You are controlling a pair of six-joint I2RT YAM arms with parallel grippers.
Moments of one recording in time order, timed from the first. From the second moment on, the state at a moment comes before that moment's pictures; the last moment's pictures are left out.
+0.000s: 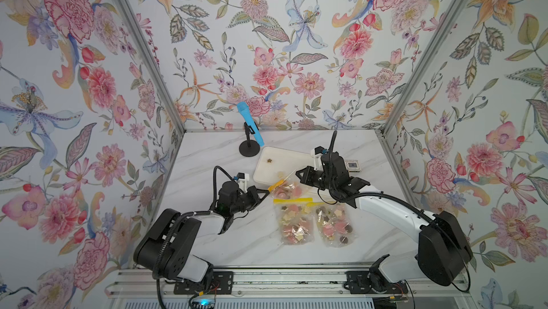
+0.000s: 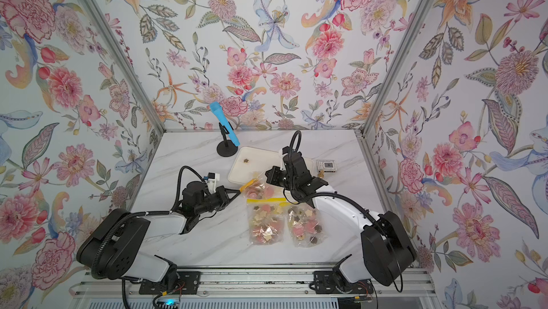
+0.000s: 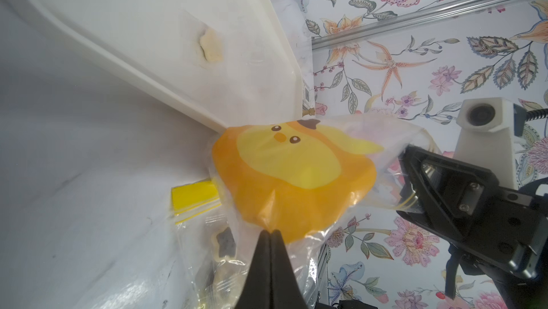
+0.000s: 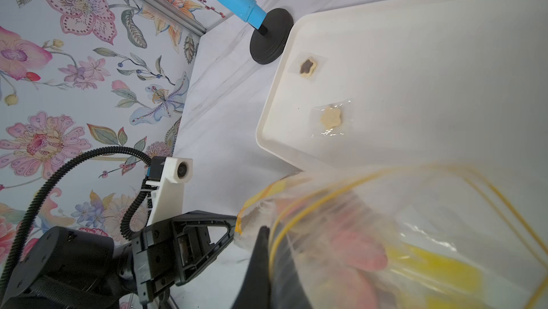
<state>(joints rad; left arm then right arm) -0.40 1.48 0.42 0.68 0.55 -1.09 0.61 1.44 0.97 -0.07 -0.22 0.75</state>
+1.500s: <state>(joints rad) -0.43 1.82 1.28 0.10 0.38 -0.64 0.30 1.85 0.99 0.31 -0.52 0.73</state>
